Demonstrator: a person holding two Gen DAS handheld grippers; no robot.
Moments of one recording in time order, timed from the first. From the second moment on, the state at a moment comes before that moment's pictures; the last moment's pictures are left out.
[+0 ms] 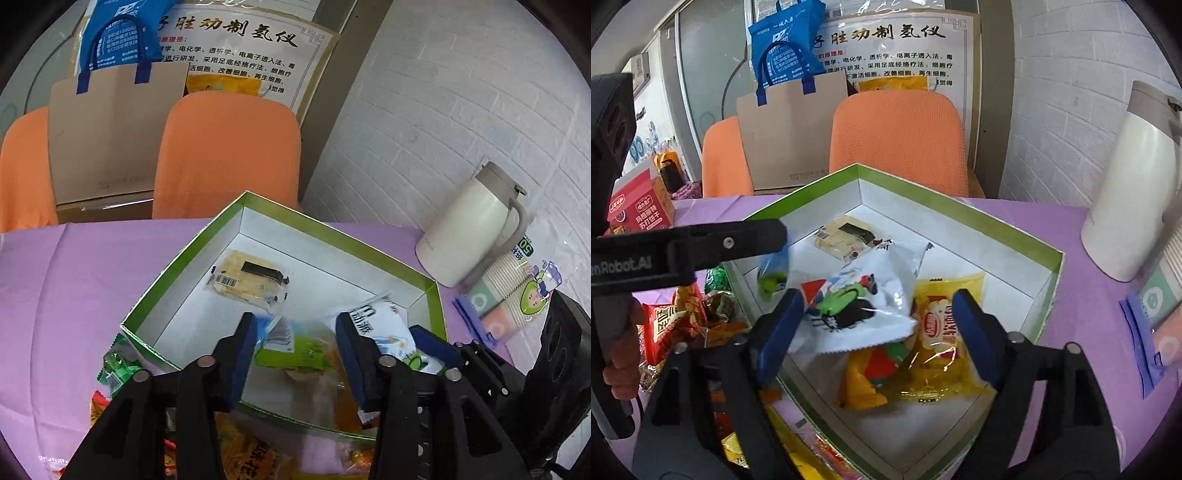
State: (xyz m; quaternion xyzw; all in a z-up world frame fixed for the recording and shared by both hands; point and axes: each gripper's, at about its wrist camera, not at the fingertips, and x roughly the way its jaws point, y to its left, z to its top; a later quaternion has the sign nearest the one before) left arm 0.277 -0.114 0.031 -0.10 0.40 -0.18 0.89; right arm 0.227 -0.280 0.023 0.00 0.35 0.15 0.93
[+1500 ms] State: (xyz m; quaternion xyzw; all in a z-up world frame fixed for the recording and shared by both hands) left arm 0.047 -0.015 -0.007 -0.12 0.41 -0.17 0.89; right arm 0.088 -0.257 0.000 0.10 0.36 0.18 0.91
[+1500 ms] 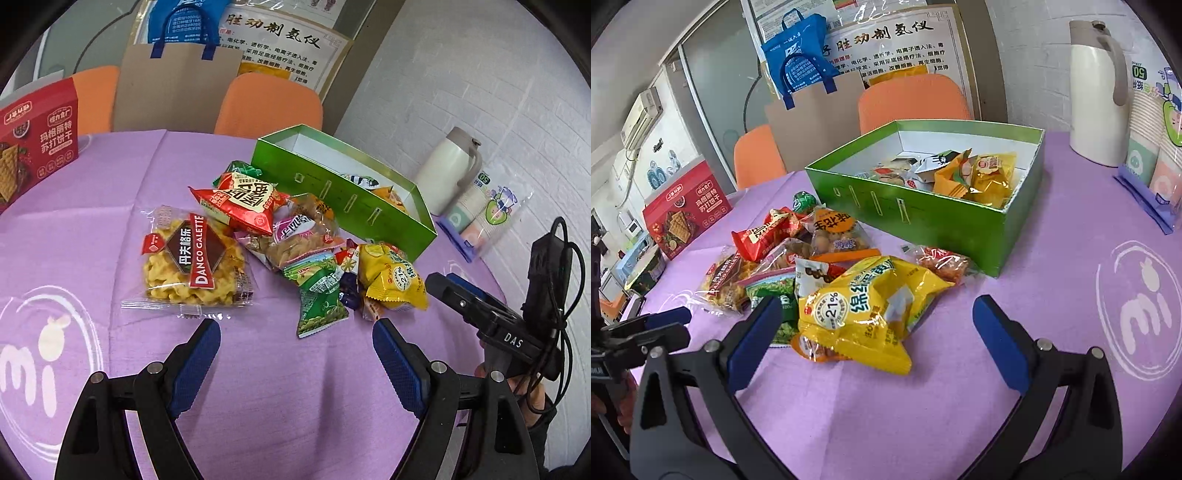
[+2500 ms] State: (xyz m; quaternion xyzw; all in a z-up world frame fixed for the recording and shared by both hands) left arm 0.118 -0.126 -0.019 -0.11 0.46 -0.33 0.82; right arm 0.055 -0.278 -0.018 0.09 0.37 0.21 0.90
